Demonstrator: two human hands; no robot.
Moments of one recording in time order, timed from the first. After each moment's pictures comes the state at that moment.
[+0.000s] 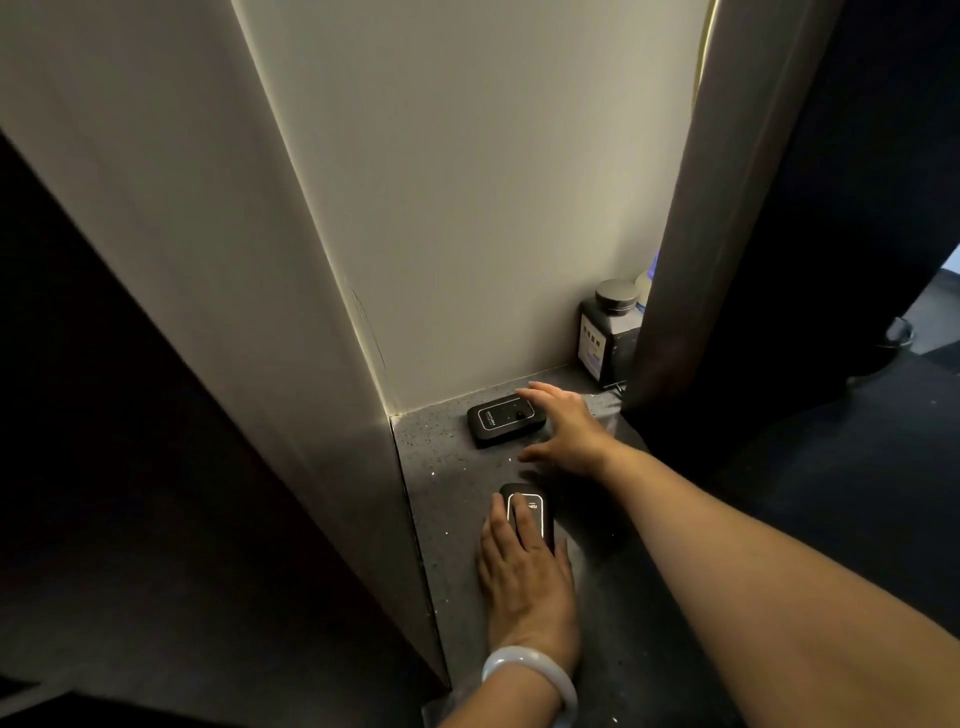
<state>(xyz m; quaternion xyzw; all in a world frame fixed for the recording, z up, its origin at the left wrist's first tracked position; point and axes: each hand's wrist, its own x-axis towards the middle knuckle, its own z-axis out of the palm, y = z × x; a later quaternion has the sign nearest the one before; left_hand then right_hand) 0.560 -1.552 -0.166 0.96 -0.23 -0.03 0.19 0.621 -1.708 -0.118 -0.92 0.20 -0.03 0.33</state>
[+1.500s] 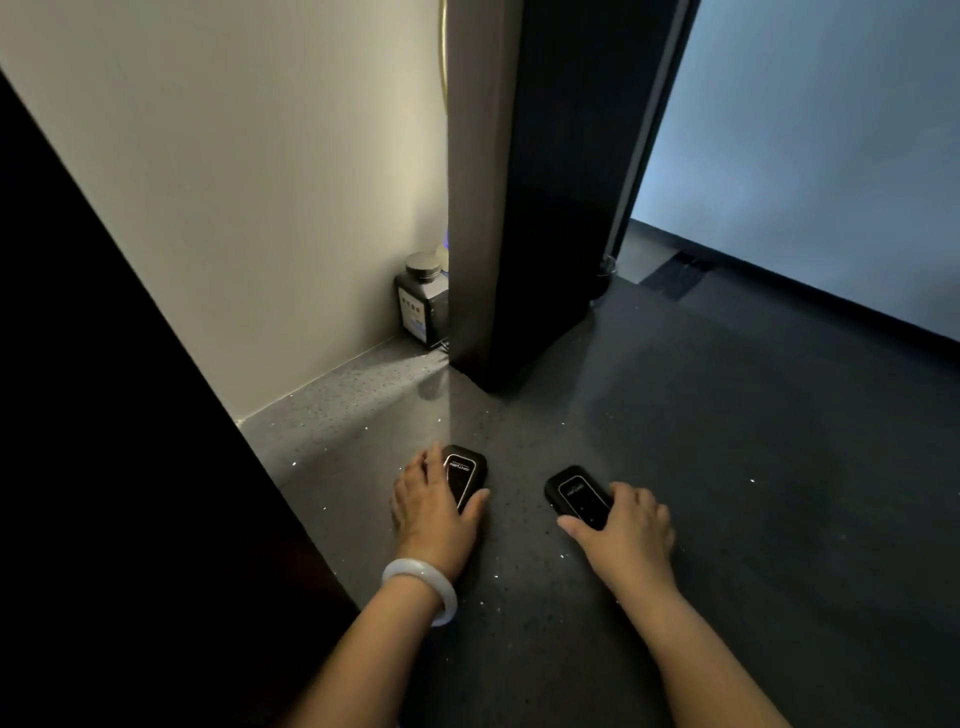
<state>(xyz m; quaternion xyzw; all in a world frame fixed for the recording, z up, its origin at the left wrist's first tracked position) 0.557 -1.527 -0.143 0.86 -0.40 -0.19 0.26 0.370 -1.591 -0.115 -0.71 0.67 -0.07 0.21</state>
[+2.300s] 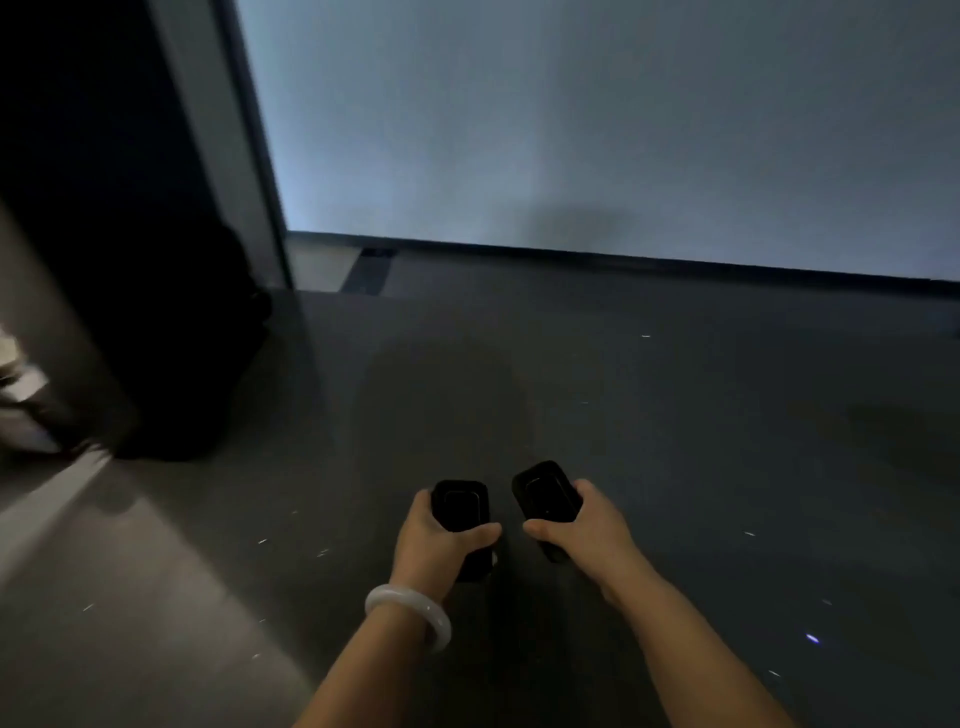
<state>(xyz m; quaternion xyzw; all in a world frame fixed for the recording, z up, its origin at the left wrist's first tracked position) 0.368 -1.508 -0.095 0.57 -0.42 -0.64 0.31 0.192 -1.470 -0.077 -0.40 0.76 -0.33 0.39</state>
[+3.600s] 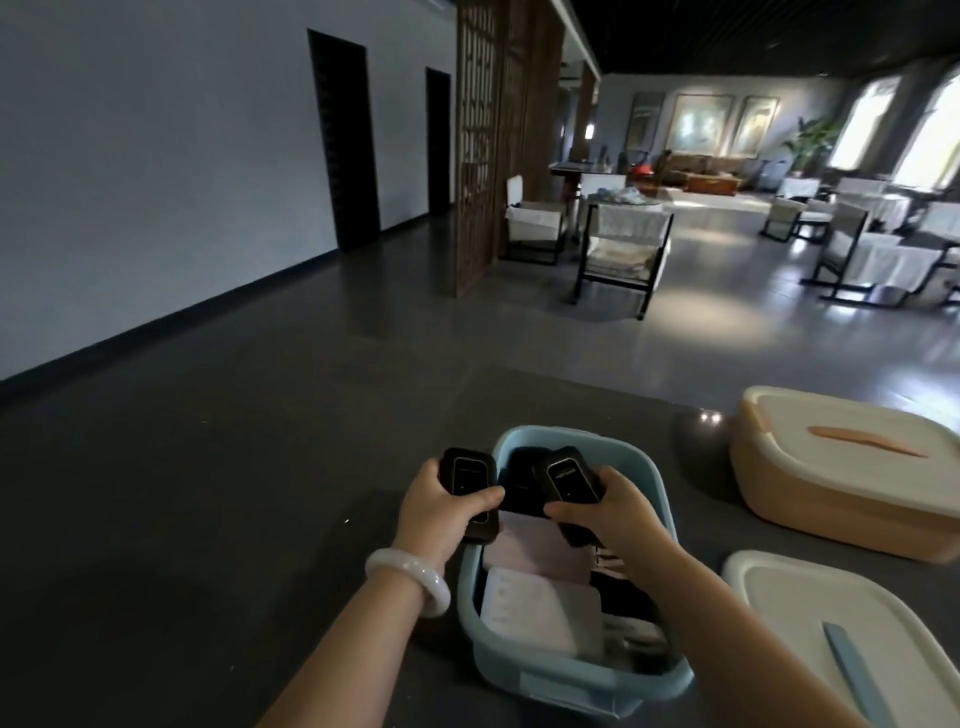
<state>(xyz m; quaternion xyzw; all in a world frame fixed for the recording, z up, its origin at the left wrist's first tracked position) -0.251 -1.172 -0.014 0.10 -0.70 -0.70 -0.04 -0.258 -0.967 -0.009 0.10 0.85 -0.51 0.03</state>
